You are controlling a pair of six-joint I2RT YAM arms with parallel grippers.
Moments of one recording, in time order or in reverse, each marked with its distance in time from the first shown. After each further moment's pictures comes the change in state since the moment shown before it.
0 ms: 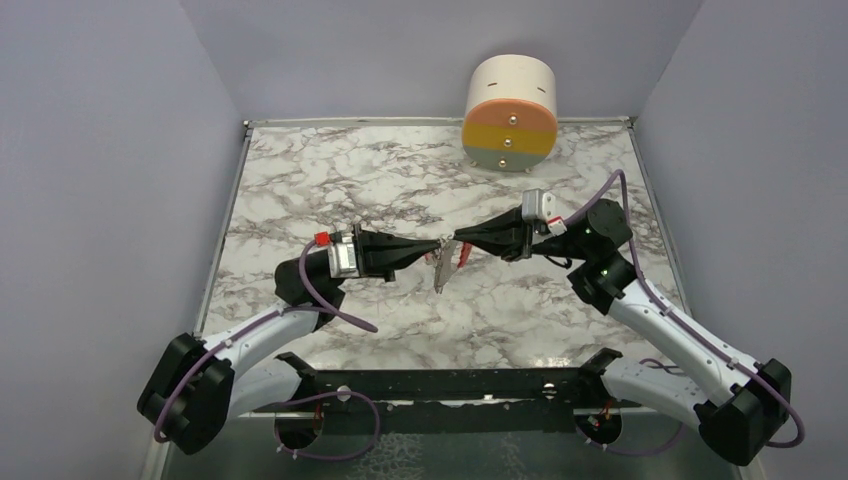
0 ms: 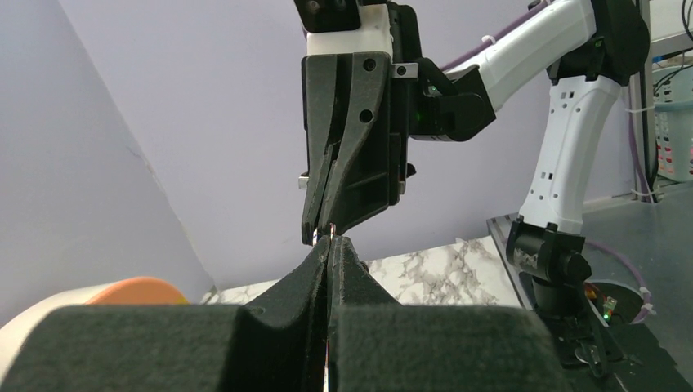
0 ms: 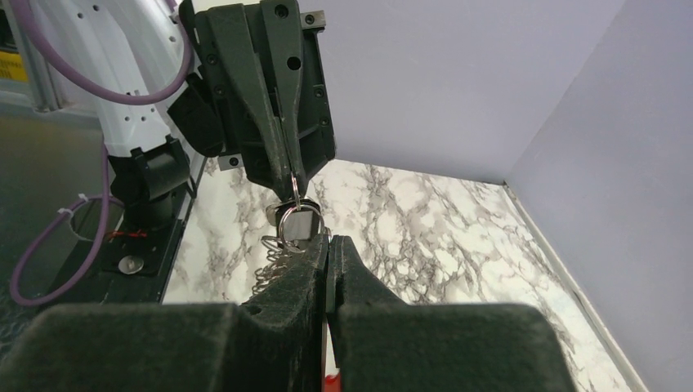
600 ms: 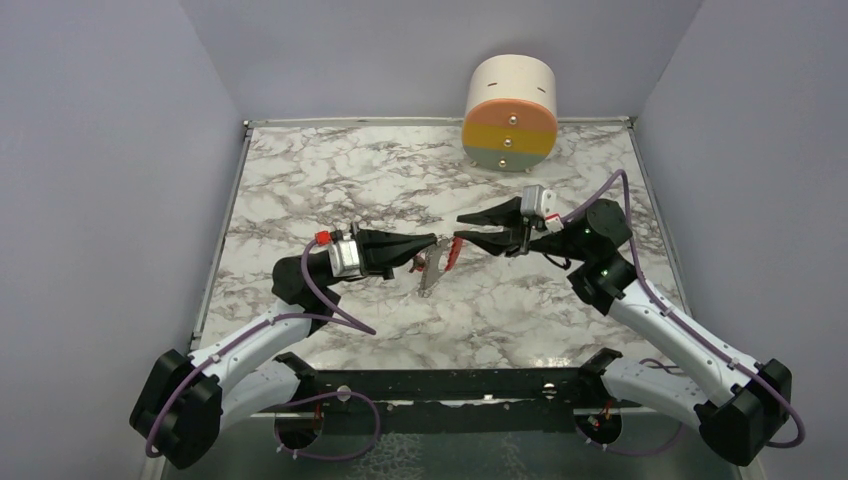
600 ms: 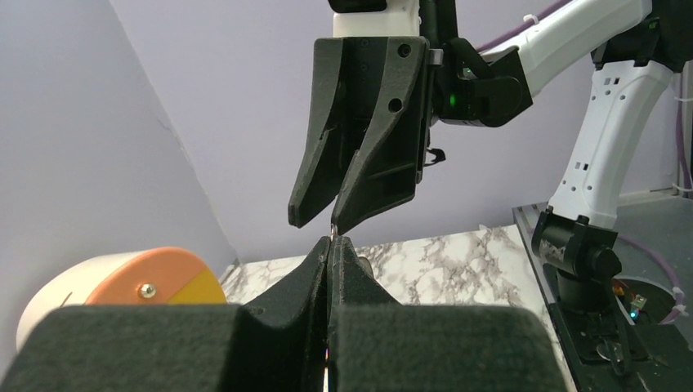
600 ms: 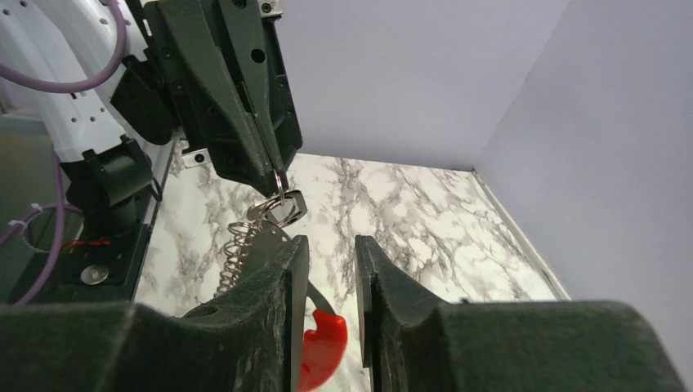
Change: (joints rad) left arm 0.000 -0.098 -0.001 -0.205 -0.069 0.101; right arm 0.005 -0.004 -0.002 -0.008 0.088 -0.026
